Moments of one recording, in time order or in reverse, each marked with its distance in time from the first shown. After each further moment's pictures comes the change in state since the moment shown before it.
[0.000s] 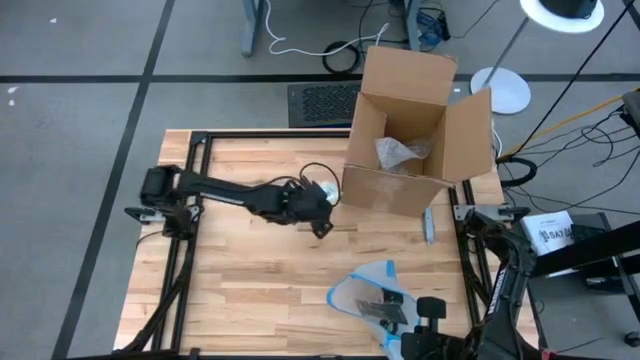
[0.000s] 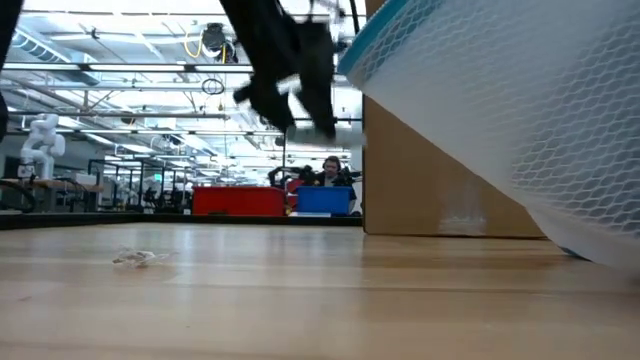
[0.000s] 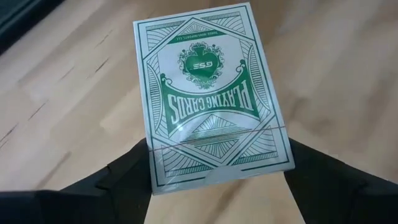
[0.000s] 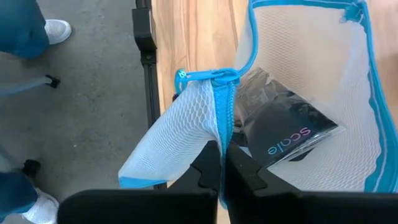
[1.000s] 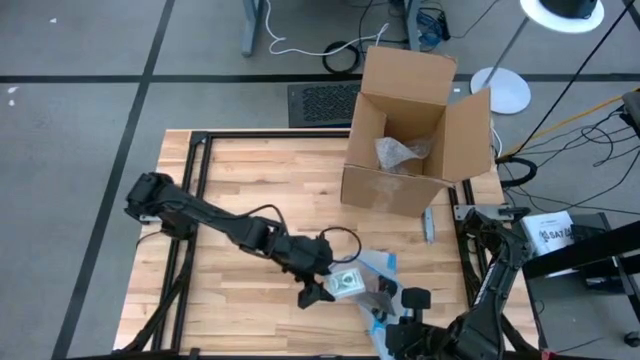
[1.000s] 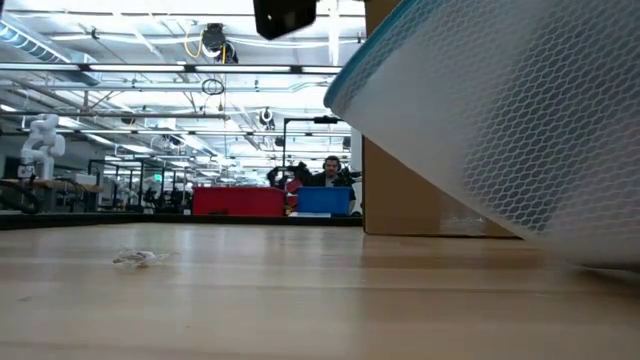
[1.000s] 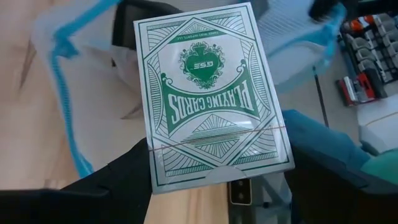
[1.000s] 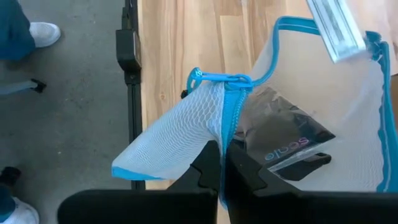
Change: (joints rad) left arm -0.247 -0.031 0.002 0.384 0.595 -0.002; right arm -0.080 0.000 0.000 0.029 0.023 -0.129
